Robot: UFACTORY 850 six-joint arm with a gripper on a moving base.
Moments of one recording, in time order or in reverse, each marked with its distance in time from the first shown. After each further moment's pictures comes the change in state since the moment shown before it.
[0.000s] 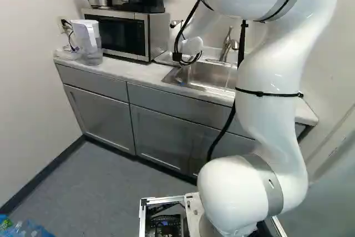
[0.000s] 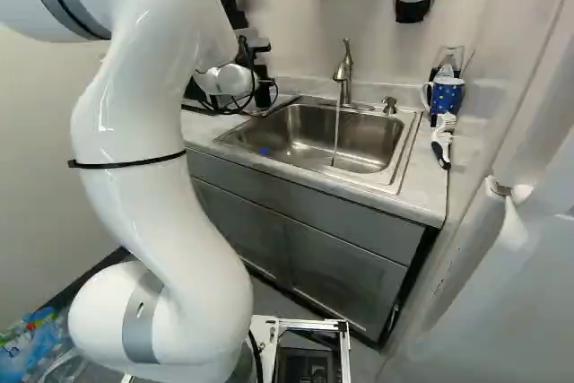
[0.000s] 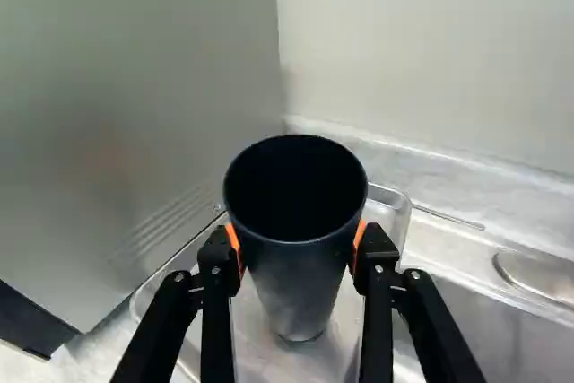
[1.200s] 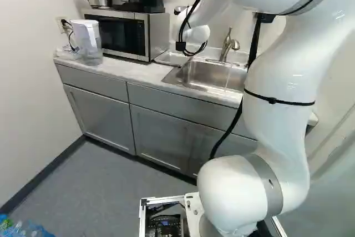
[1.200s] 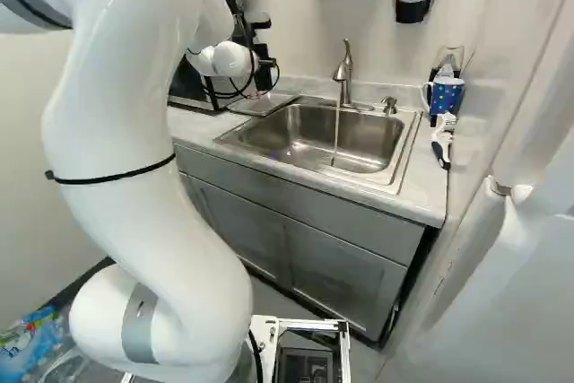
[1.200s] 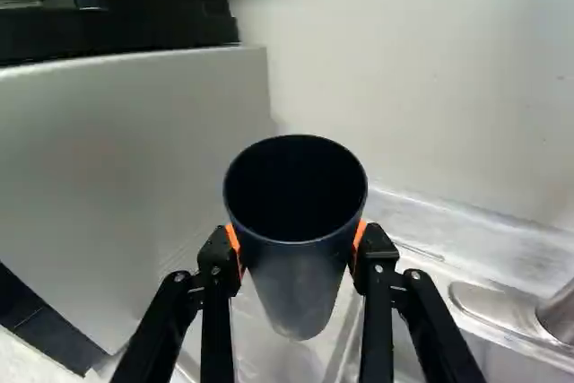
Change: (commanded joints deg) arm -0.7 5.6 -0.9 -0.3 -1.2 0.0
